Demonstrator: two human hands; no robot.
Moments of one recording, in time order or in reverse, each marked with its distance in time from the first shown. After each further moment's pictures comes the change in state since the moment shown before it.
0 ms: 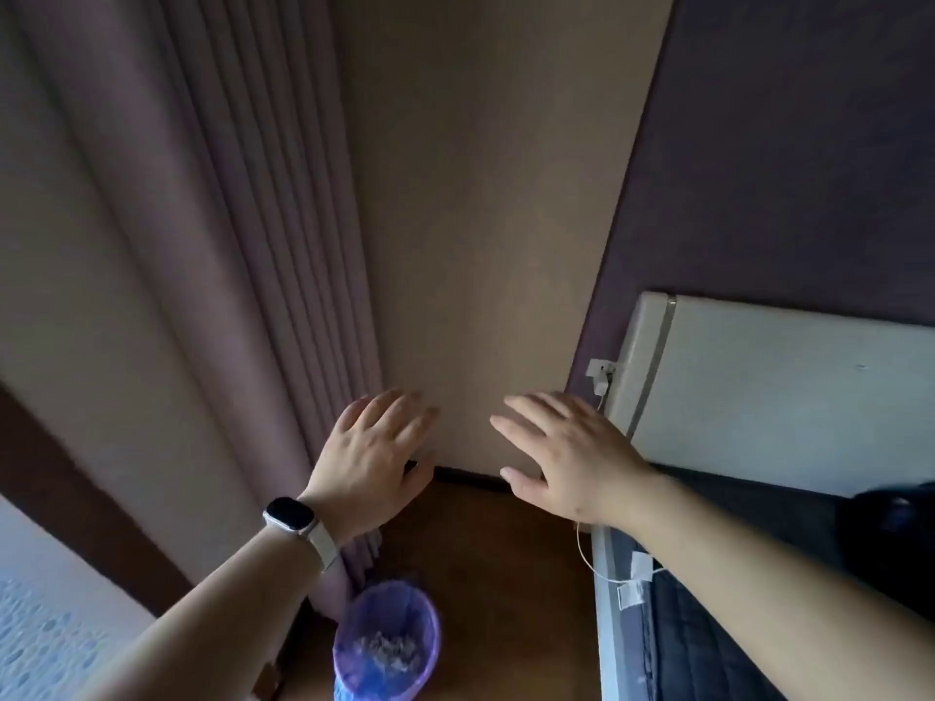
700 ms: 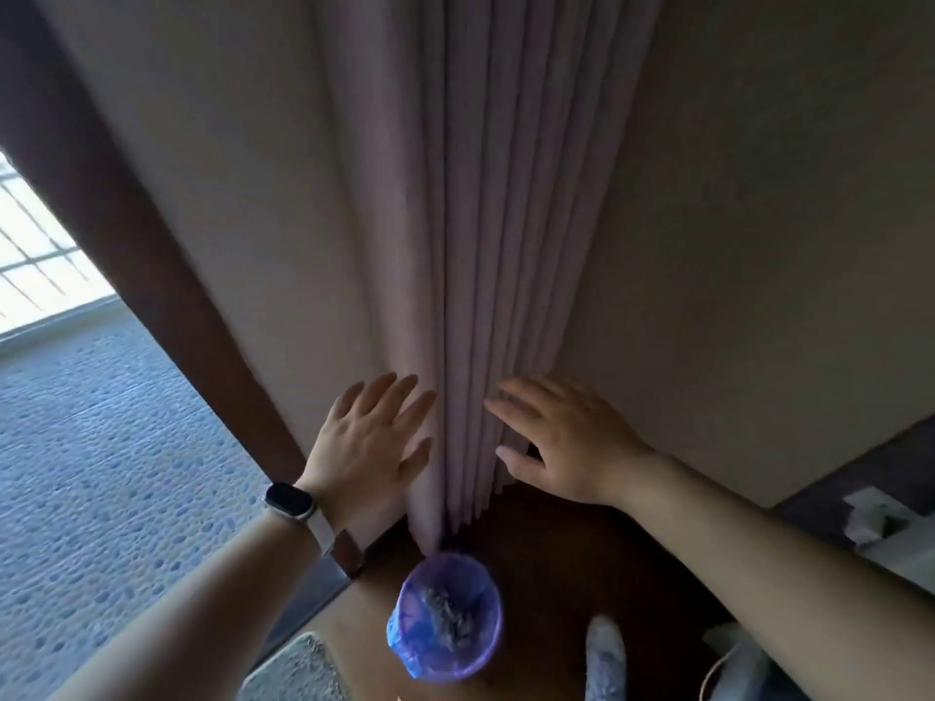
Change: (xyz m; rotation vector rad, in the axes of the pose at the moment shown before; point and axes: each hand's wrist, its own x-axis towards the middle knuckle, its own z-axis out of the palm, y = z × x) left_hand -0.039 -0.116 0.051 0.249 -0.216 -0.635; right_hand 0.244 -0.015 0.114 0.285 -0.045 -0.637
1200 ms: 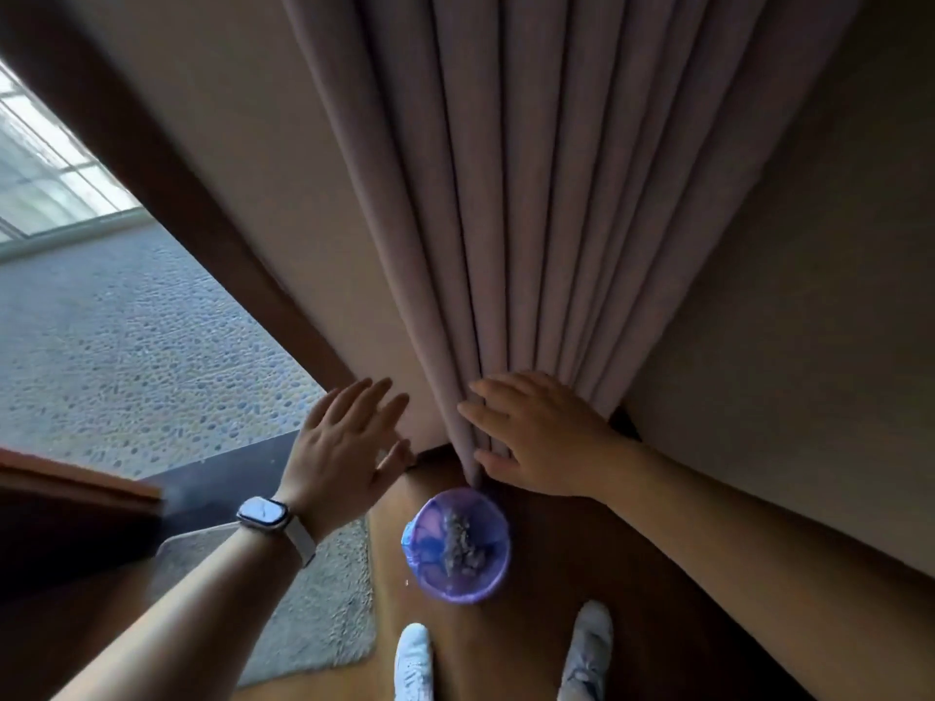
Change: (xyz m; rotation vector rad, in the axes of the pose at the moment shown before) left_hand -0.006 0.078 0.056 0.056 -0.149 -0.512; right_hand 0.050 0.099 0.097 0.172 -0.069 -0.514
